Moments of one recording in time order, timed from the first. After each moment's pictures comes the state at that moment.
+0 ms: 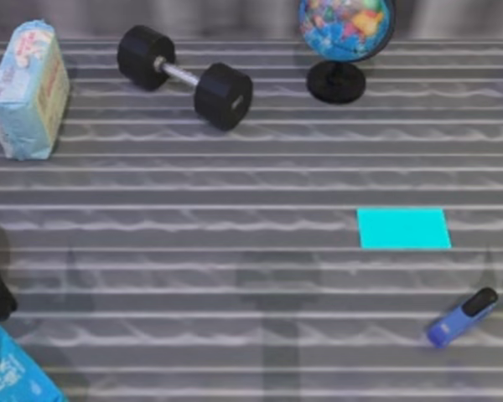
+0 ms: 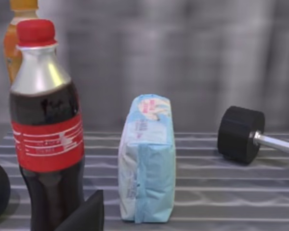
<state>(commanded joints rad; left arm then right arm) 0.00 0.00 0.00 0.00 0.00 0.00 0.00 0.00 0.00 0.00 0.00 0.00</state>
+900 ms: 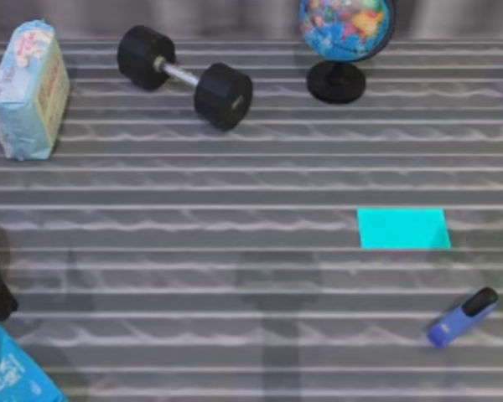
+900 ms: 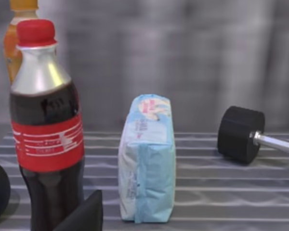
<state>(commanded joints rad) 0.00 0.00 0.00 0.00 0.00 0.00 0.19 0.89 0.60 -0.58 0.00 0.71</state>
